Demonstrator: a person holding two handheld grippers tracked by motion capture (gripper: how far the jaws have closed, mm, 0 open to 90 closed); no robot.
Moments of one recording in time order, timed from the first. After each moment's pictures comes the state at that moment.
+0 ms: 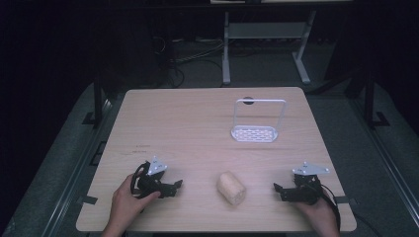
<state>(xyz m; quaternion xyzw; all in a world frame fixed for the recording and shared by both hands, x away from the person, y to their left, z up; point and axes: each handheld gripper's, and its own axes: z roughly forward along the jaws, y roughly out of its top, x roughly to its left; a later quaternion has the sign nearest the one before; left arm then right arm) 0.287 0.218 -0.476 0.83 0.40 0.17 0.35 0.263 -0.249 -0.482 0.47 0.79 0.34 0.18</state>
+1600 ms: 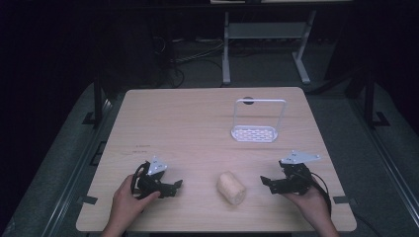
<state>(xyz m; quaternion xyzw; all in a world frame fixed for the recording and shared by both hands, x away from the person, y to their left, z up) 0.287 0.218 -0.476 0.83 0.40 0.17 0.35 0.275 -0.213 -0.435 0.42 0.81 0.38 0.15</state>
